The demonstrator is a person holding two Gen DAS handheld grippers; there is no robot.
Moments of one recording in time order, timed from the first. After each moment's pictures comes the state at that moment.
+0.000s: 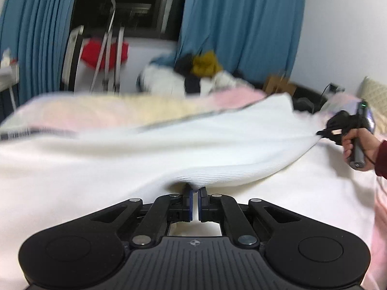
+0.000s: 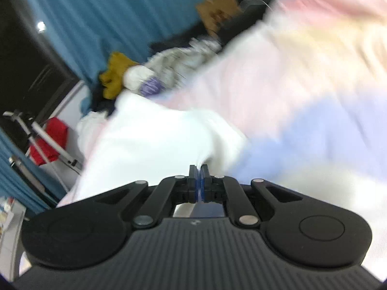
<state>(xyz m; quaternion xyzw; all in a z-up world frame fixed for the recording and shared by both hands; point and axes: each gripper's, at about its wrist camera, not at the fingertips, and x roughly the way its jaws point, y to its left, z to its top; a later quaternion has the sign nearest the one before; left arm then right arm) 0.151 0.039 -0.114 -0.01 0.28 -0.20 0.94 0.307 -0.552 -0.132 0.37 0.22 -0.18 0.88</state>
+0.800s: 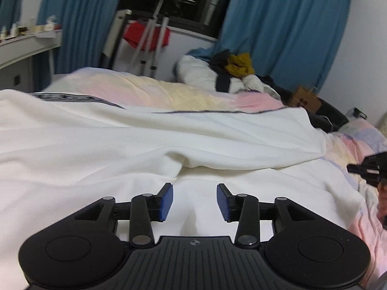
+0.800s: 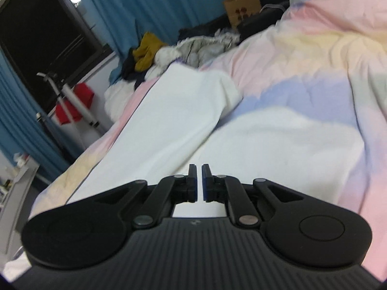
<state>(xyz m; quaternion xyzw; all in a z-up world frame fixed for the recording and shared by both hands) 0.048 0.068 -0.051 -0.10 0.31 -0.11 0.94 0.145 -0.474 -0.072 0.30 0.26 -0.10 0.91</state>
